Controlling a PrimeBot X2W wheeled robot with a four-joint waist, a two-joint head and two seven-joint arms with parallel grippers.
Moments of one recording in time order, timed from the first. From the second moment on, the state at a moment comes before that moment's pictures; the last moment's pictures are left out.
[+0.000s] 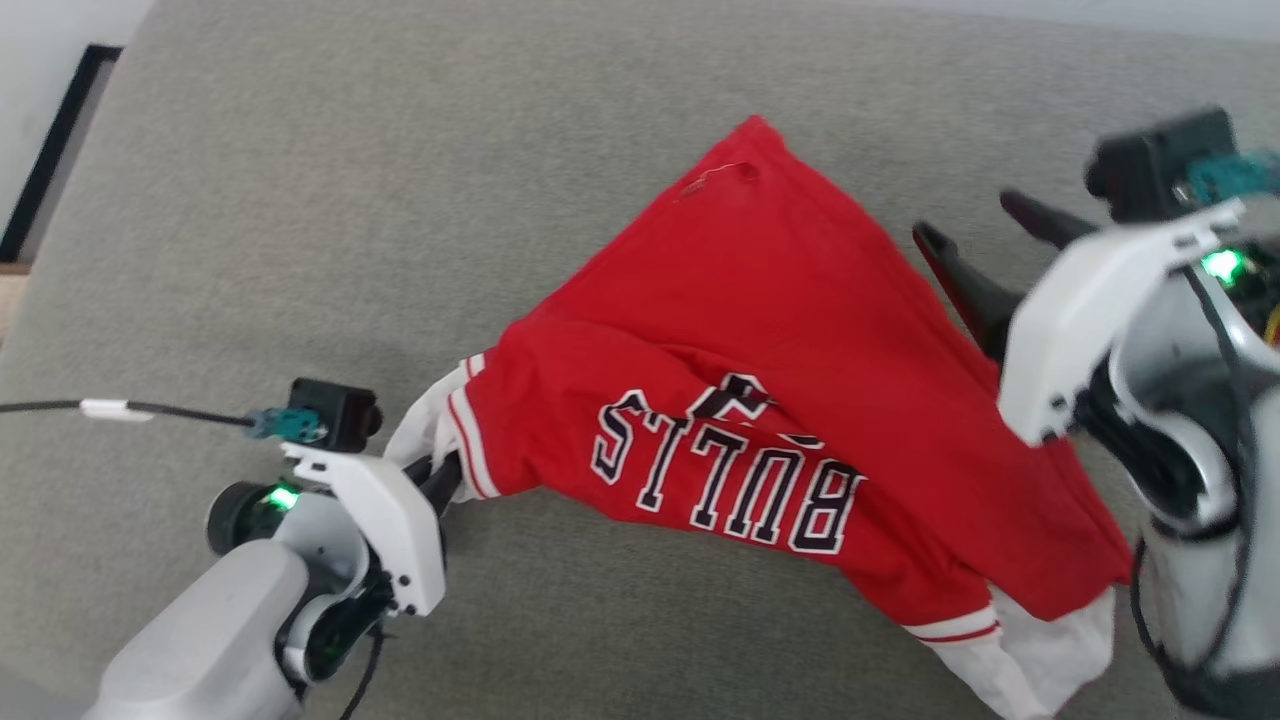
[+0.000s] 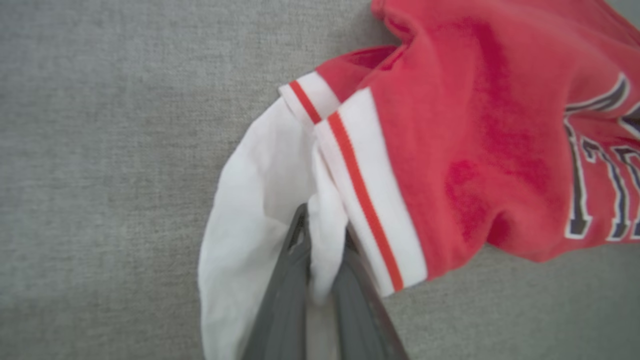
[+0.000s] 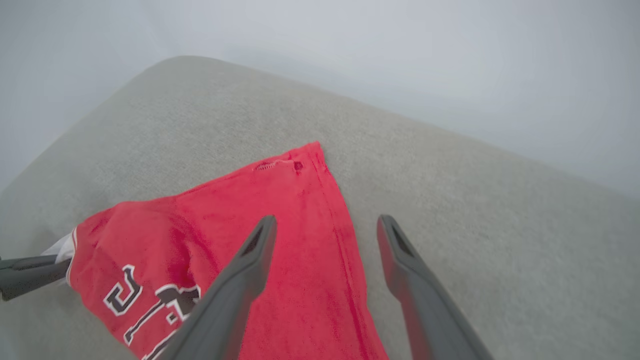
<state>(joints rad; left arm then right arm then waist) -0.52 0.54 -0.80 0.40 -0.99 -0.01 0.14 -0.50 -0.19 0.10 -0.19 0.35 0.13 0.84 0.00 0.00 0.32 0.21</state>
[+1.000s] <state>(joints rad) -0.71 0.32 -0.92 0.58 -0.96 -0.13 0.10 -1.10 -0.32 0.44 0.87 0.40 0.13 0.79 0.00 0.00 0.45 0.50</state>
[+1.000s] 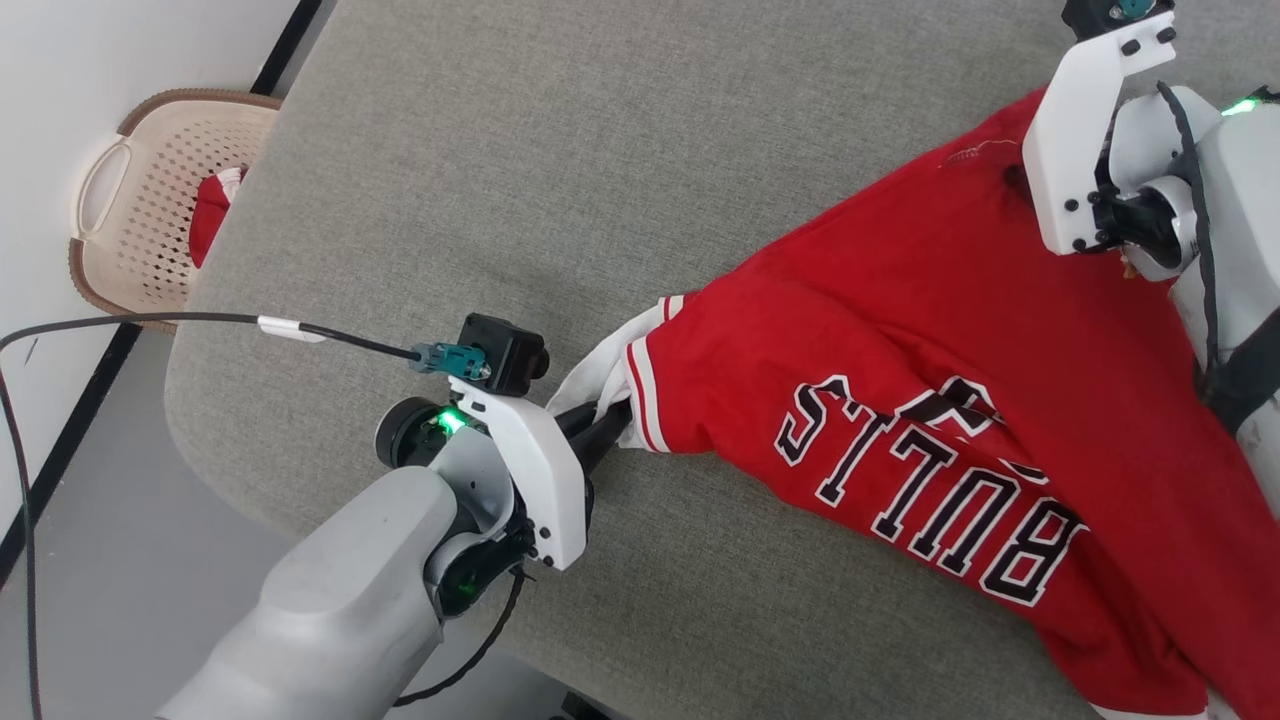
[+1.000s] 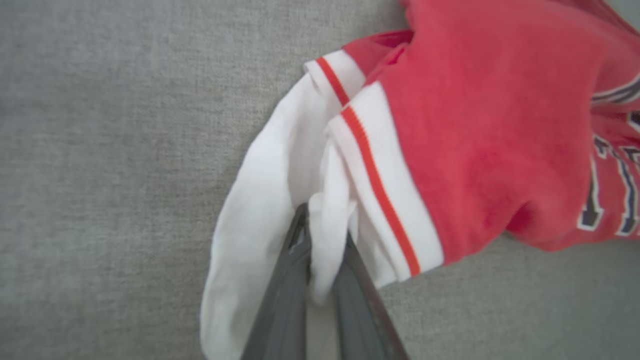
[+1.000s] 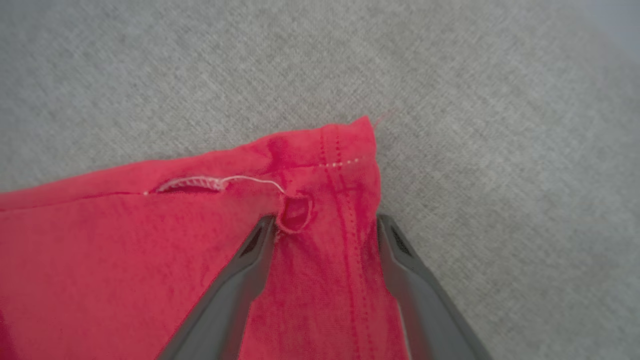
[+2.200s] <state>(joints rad) -1.20 0.65 -0.94 0.54 -1.00 -0.13 0.37 -1.17 -0.41 0.42 0.64 0.56 0.13 0.55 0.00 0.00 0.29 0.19</state>
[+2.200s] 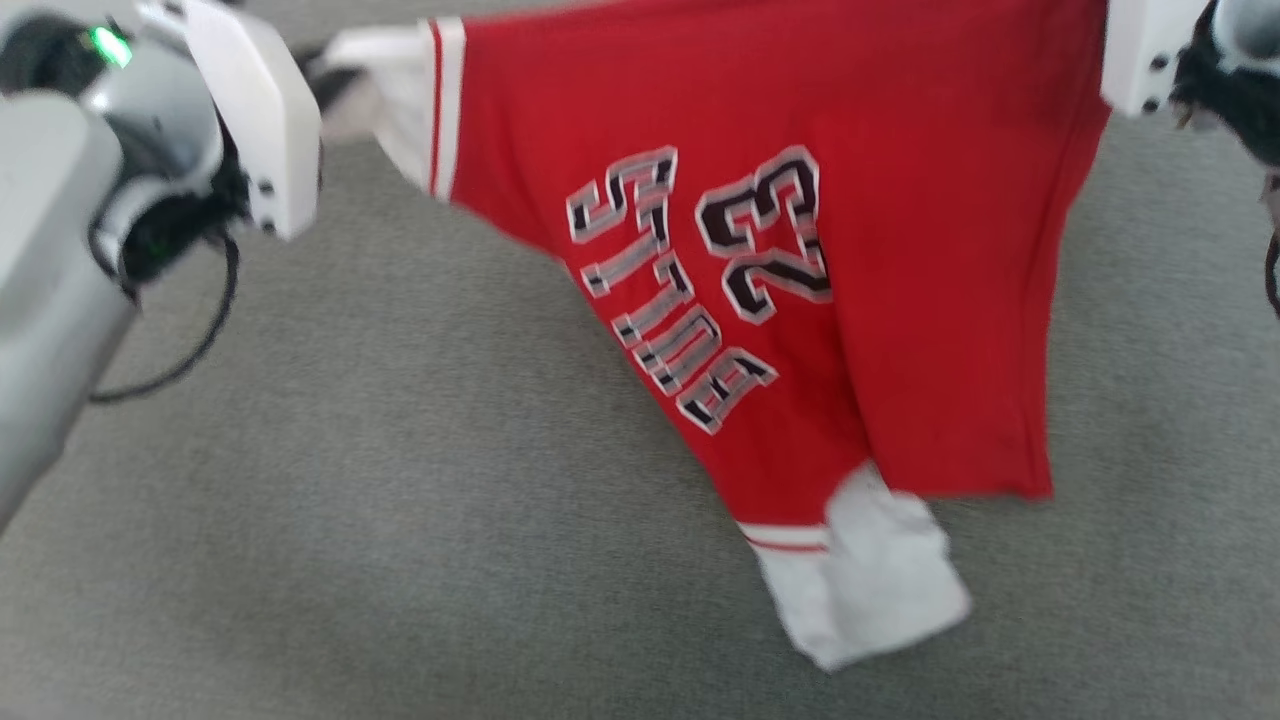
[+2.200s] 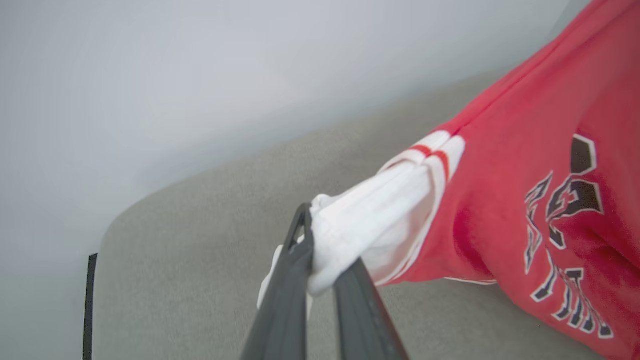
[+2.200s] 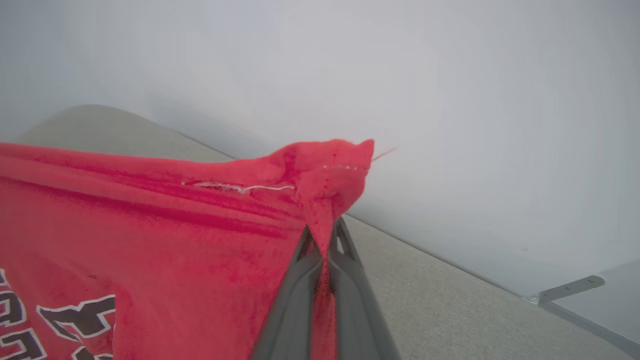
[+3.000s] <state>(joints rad) -1.58 0.48 -0.91 0.86 -0.67 -0.10 -0.26 -1.33 -0.20 0.05 0.88 -0.06 0.13 -0.08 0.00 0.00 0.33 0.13</state>
